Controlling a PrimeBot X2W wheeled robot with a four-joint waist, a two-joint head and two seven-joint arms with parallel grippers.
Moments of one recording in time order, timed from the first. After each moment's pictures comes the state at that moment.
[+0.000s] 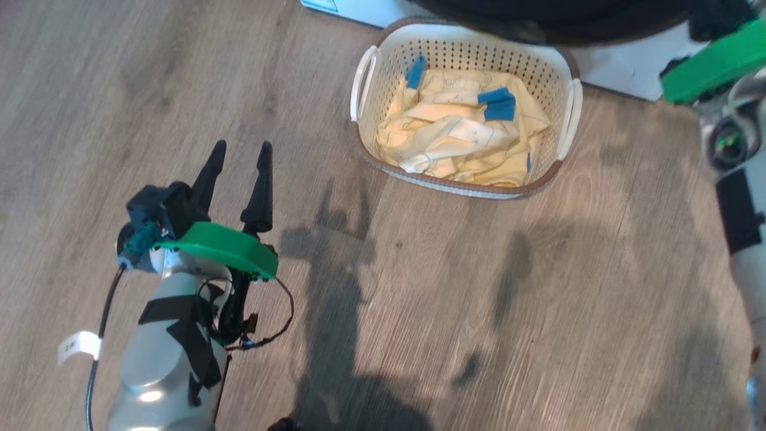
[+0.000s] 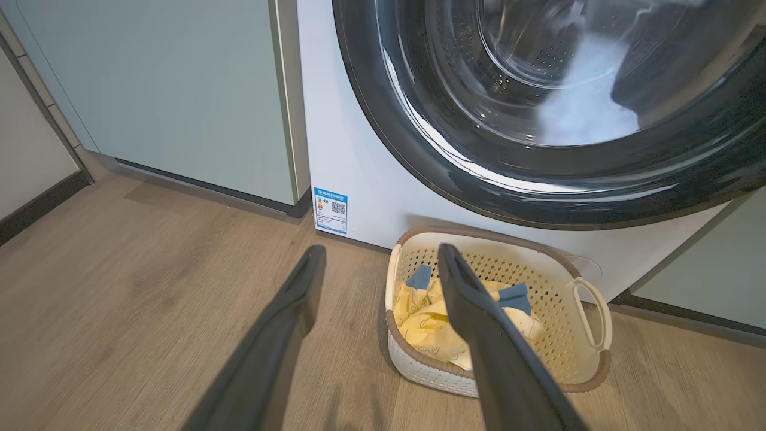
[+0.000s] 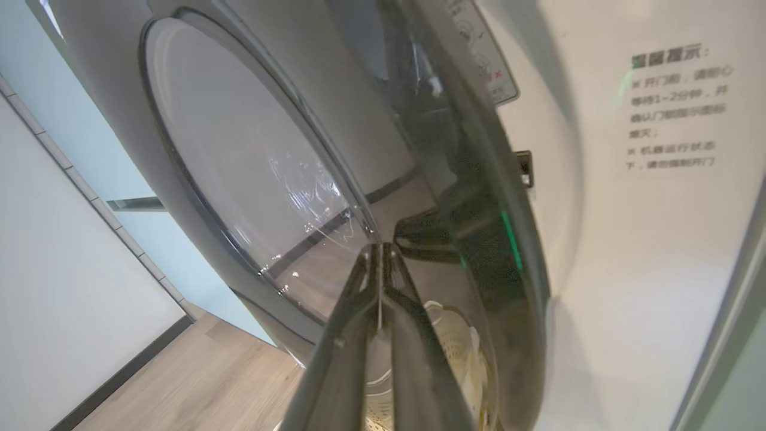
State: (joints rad) left arm -0.42 0.05 0.01 0.37 -0.26 -0.13 -0.26; right arm -1.03 -0.06 0.14 0.82 0.33 0.13 -0.26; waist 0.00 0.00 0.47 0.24
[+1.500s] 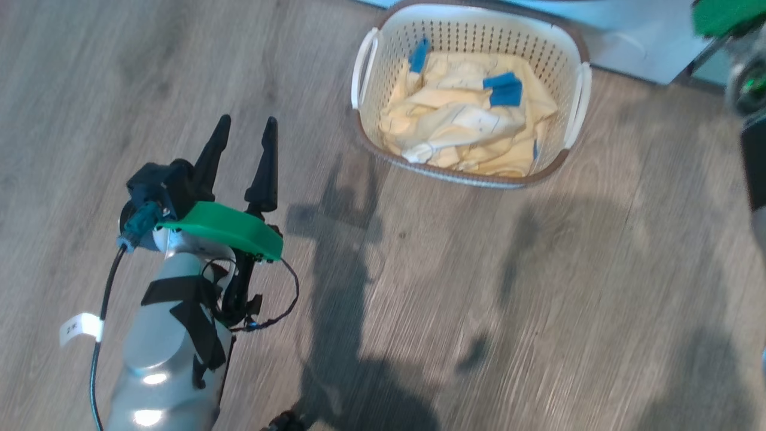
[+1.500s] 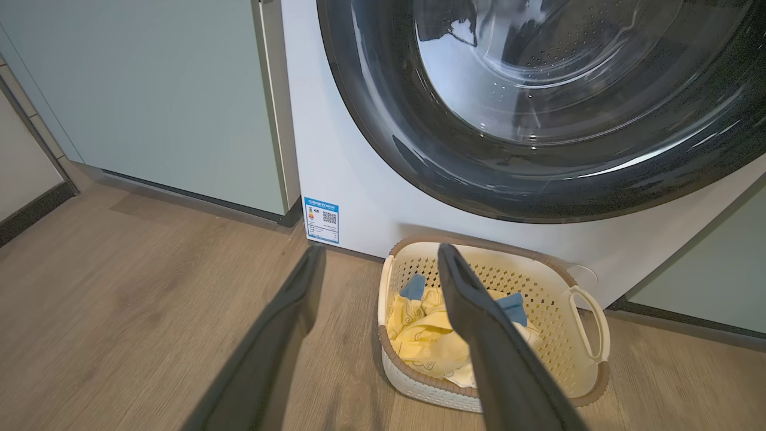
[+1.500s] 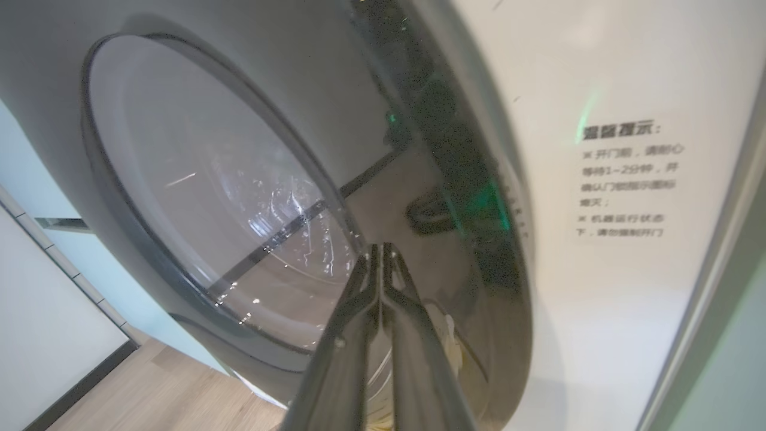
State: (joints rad) left arm -0.47 0.04 0.01 0.38 -0.25 -0.13 -0.26; right arm -1.18 -0.07 0.14 0.91 0.29 0.13 -0.26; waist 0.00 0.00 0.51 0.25
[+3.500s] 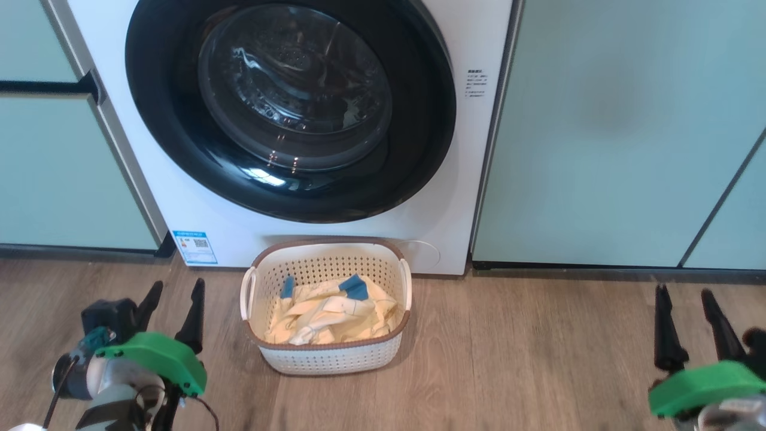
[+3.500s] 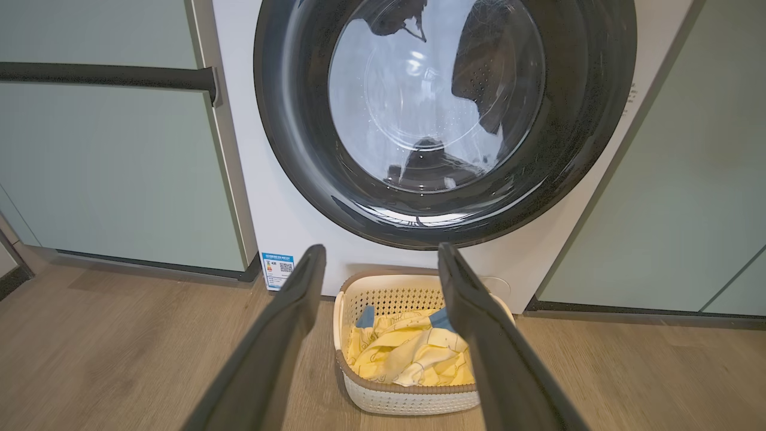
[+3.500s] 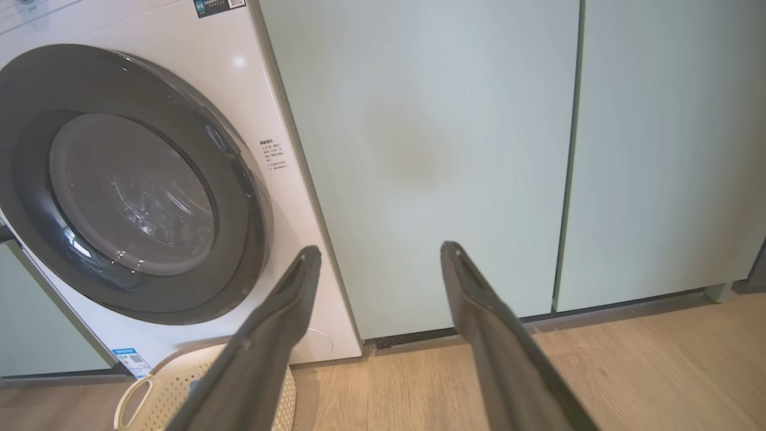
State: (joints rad) left arm -0.19 0.21 0.04 0.56 -0.31 -0.13 -0.26; right arm -0.10 -0.05 -0.05 0.38 0.23 0.13 -0.26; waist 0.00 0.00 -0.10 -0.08
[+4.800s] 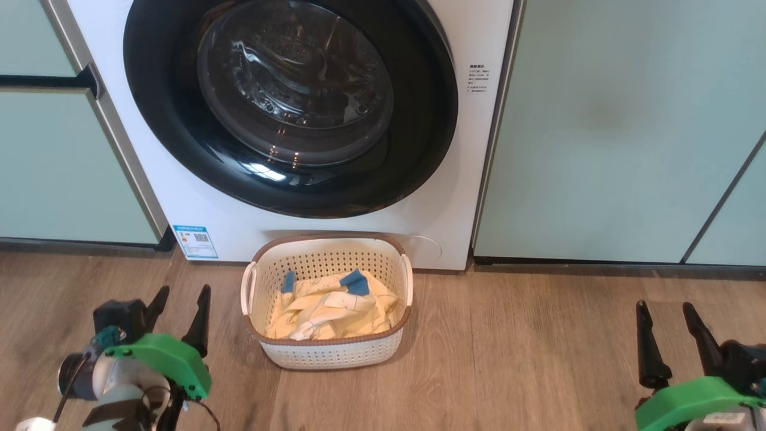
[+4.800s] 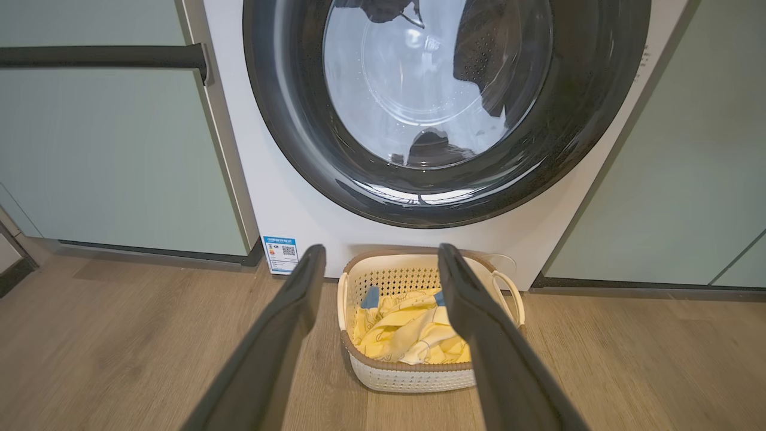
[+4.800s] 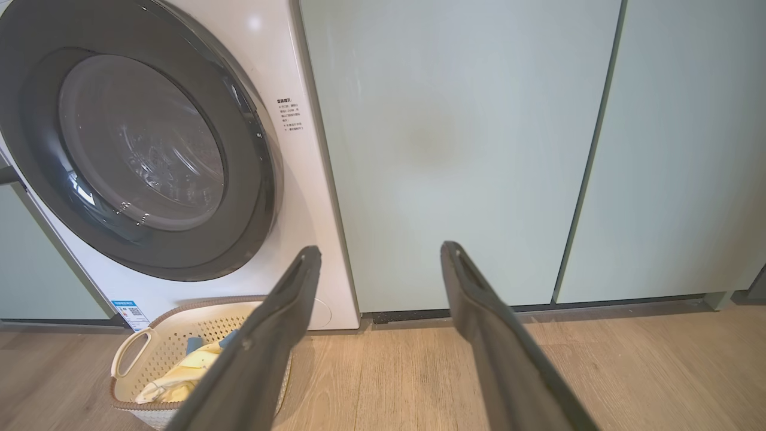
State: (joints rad) left arm -0.21 0.20 0.03 0.63 -0.27 -0.13 -0.26; right arm -0.04 -0.05 -0.02 0.35 0.15 0.13 -0.26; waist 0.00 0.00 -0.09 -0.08
